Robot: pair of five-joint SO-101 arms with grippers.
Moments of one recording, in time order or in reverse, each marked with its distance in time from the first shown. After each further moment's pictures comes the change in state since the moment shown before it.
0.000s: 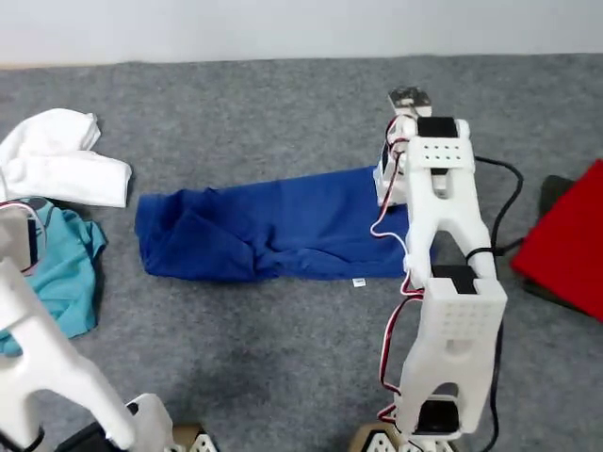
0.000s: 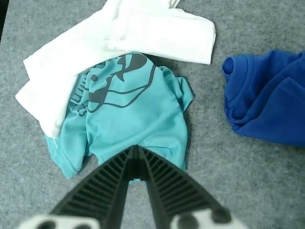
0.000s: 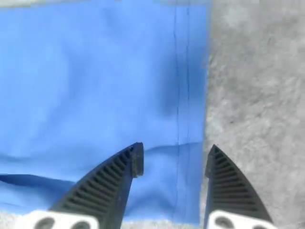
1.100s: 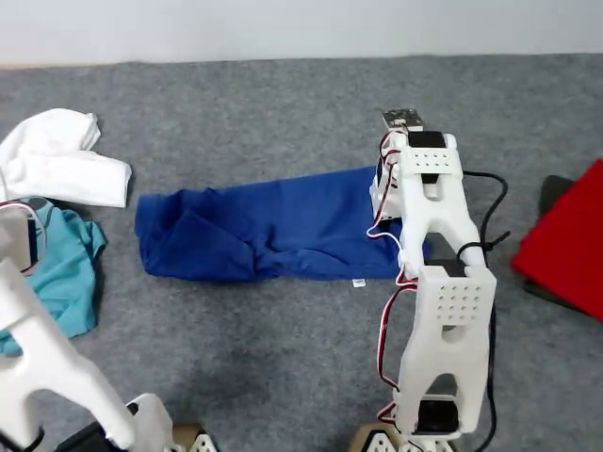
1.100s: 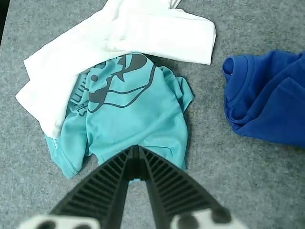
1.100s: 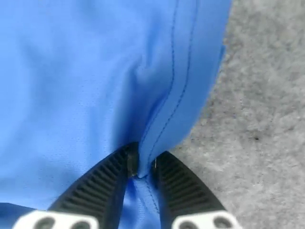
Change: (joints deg) left arm 0.0 0.0 0.1 0.0 0.0; right arm -1.0 8.5 0.0 -2.5 -0.1
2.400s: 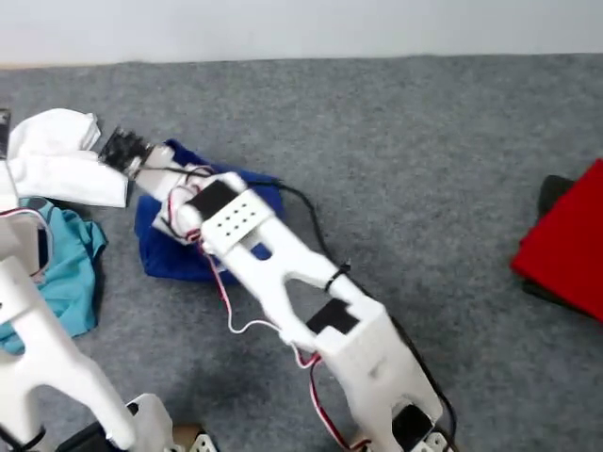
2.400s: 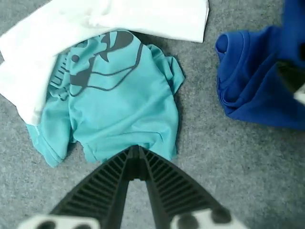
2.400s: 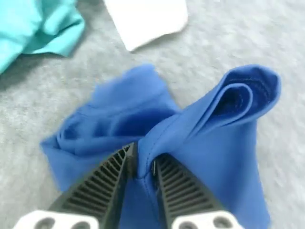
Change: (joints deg) left arm 0.0 -0.3 6.8 0.0 0.0; right arm -45.2 -1.7 -8.3 -27.5 14.7
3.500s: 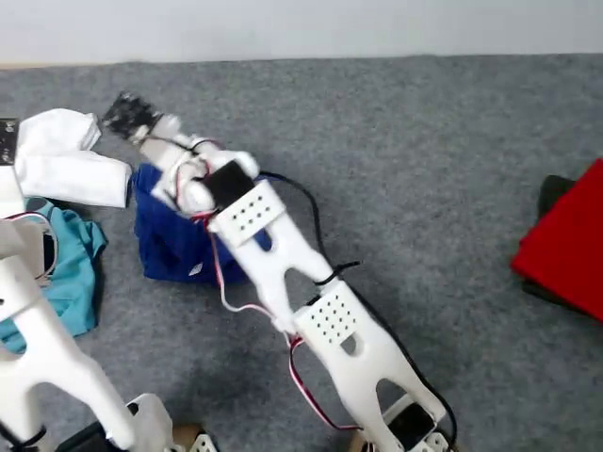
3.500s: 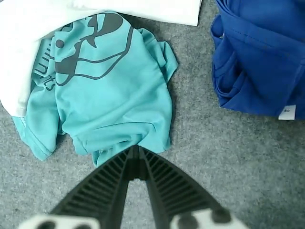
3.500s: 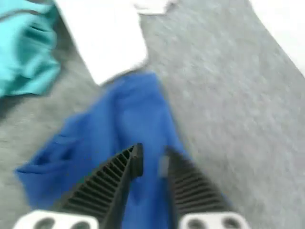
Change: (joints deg) left arm 0.0 0.0 3.0 0.0 0.0; right arm 5.1 26.1 -55.8 26.3 -1.8
